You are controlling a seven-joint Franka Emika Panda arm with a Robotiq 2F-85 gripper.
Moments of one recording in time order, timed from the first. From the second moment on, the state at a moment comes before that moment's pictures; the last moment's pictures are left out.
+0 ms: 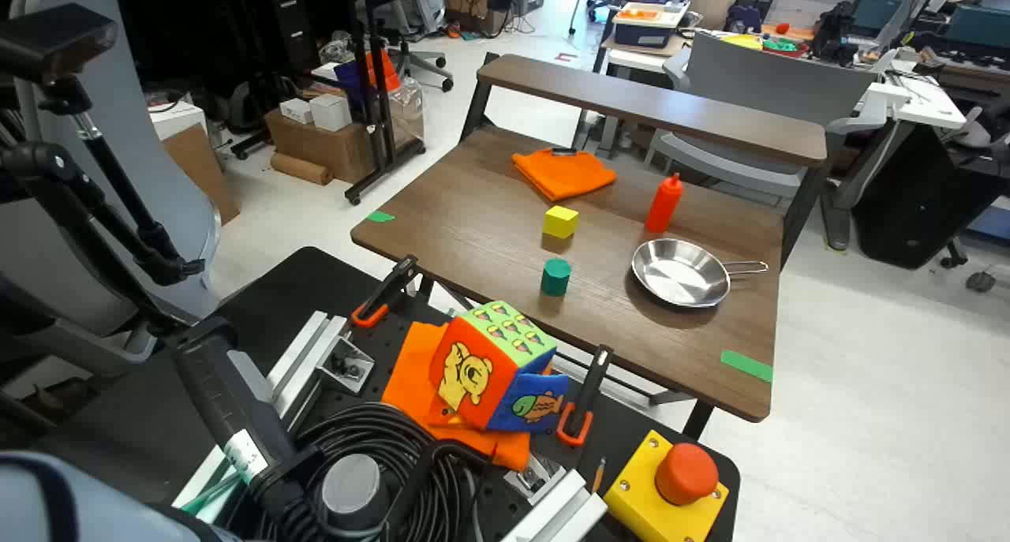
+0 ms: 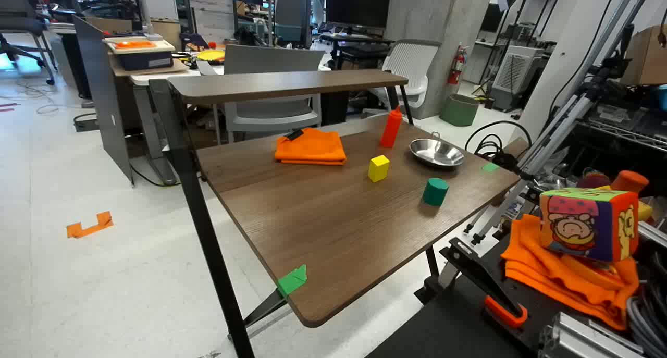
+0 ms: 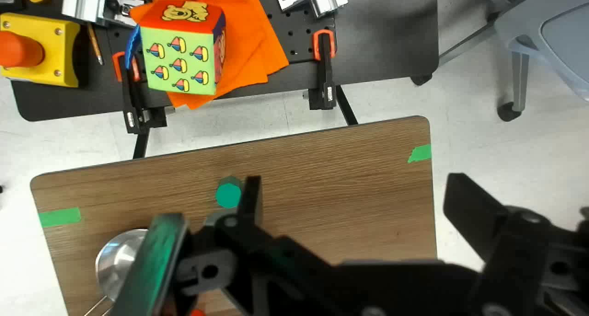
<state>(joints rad) 0.07 -0.42 0.06 -2.42 0.14 1.87 0.12</state>
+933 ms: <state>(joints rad) 0.07 -0.41 0.06 -2.42 0.14 1.87 0.12</state>
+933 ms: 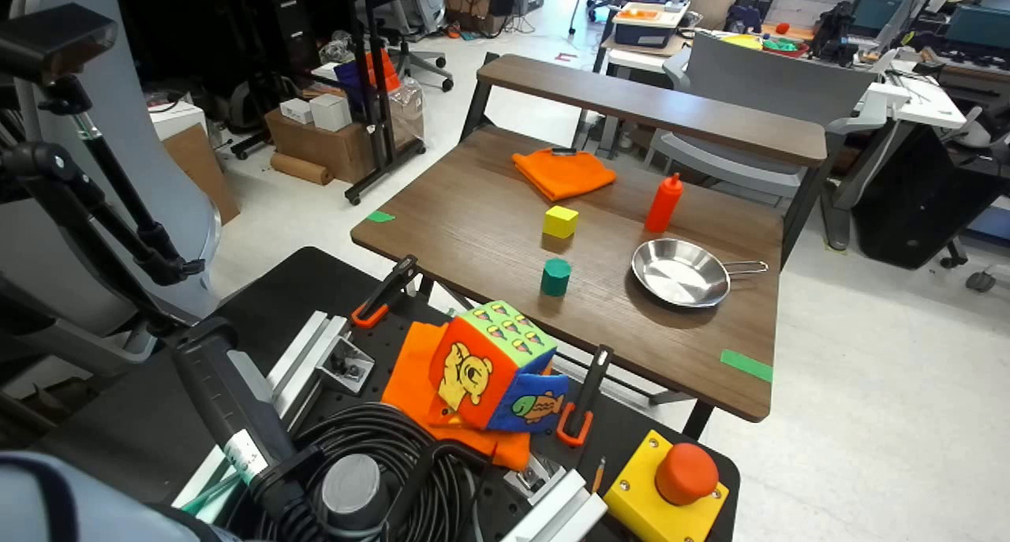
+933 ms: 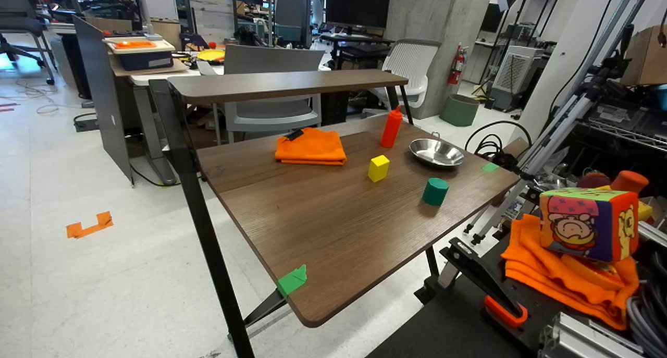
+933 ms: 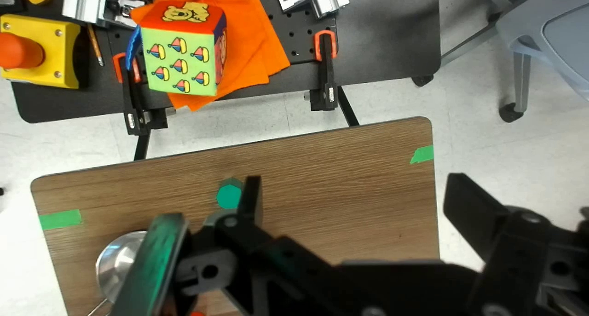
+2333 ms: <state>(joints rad) 0.04 0.55 0.05 -1.93 -0.13 2.30 0.12</state>
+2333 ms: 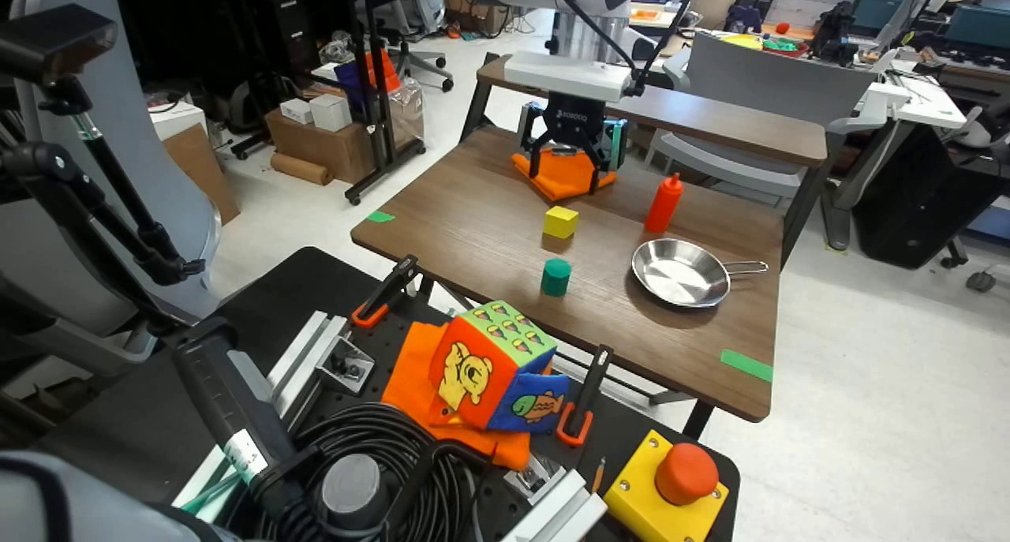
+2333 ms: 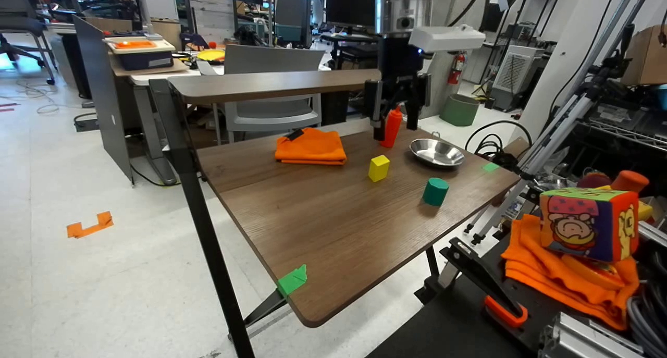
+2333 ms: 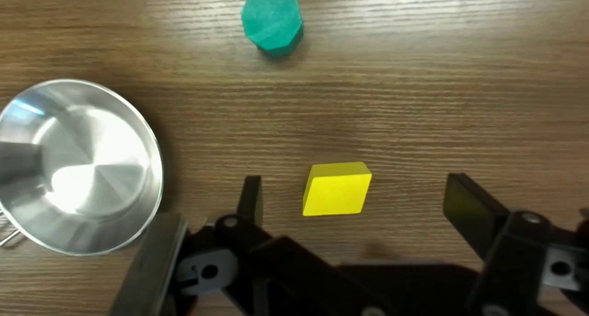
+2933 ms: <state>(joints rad) 0.05 0.82 0.04 -1.62 -0.13 2.13 0.09</state>
